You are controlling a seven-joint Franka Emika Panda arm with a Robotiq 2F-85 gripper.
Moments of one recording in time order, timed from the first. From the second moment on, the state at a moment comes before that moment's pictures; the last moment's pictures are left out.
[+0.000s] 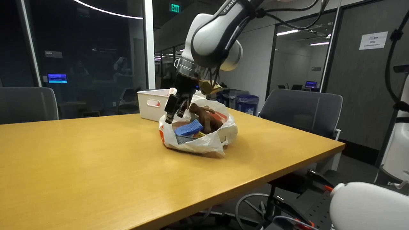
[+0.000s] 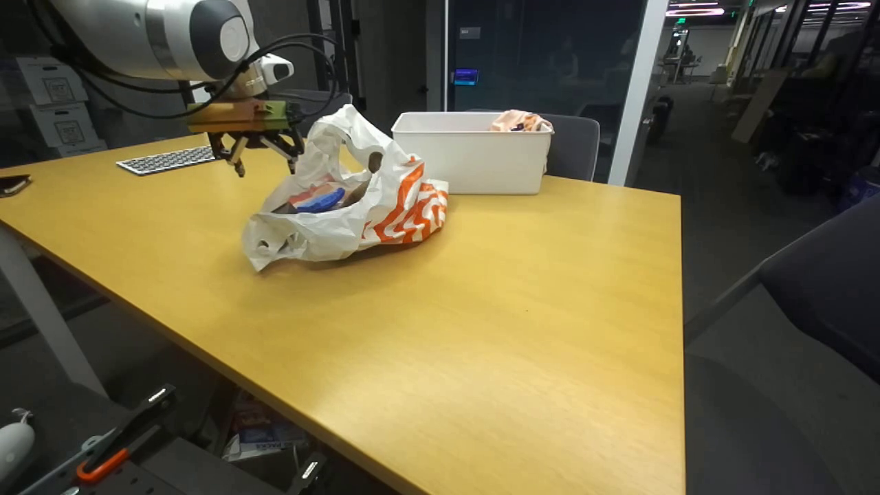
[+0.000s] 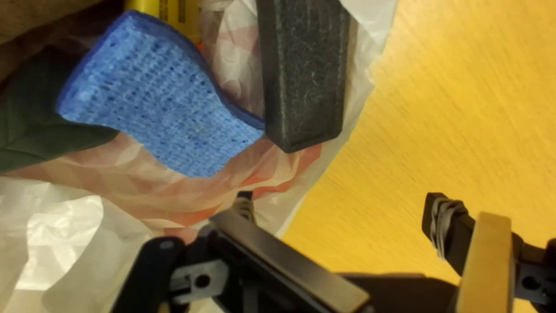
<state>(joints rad) 0.21 0.19 0.25 -2.24 -0.02 2.78 -0.20</state>
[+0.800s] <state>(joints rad) 0.36 0.40 0.10 -2.11 -0.31 2.81 0.11</state>
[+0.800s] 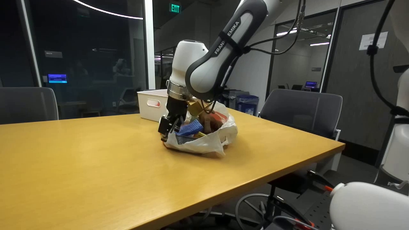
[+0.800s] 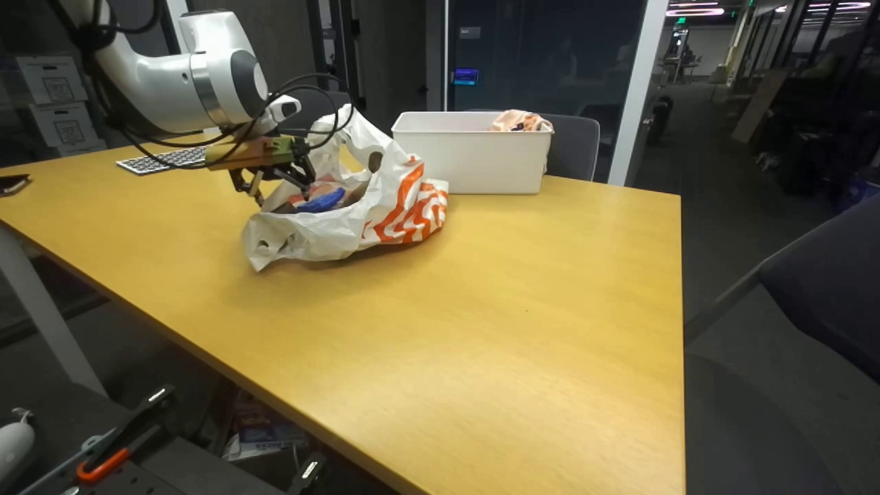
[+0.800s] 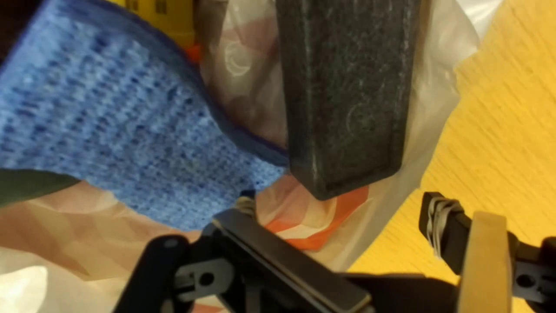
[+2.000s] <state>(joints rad) 0.39 0.41 0.03 -2.08 -0.33 2.76 0.14</state>
